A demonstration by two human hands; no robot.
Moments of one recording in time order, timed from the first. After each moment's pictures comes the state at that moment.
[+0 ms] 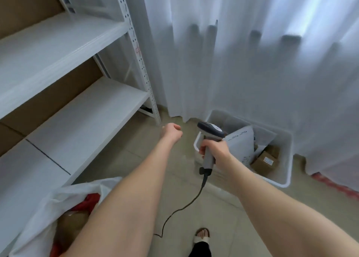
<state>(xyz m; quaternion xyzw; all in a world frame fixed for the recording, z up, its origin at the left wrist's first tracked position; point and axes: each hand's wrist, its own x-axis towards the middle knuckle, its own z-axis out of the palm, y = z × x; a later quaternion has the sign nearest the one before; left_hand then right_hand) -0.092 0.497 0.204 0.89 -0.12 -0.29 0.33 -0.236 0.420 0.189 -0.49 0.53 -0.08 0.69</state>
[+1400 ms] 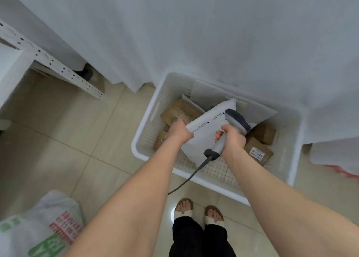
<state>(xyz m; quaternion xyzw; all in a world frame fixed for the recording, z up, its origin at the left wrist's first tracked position) -0.104 0.112 -0.180 0.87 -0.18 -0.45 0.13 -0.235 0.040 -0.151 -0.17 0.71 -0.18 0.66</state>
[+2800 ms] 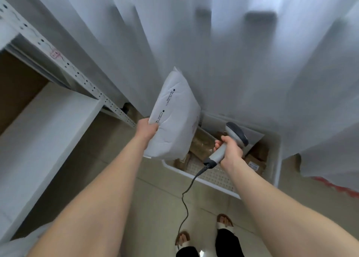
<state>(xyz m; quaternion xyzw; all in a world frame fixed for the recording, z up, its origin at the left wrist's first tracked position) -0.055 0.214 0.136 0.88 -0.07 -0.29 0.38 -0.258 0.099 0.082 -0.10 0.65 -0.20 0.73</state>
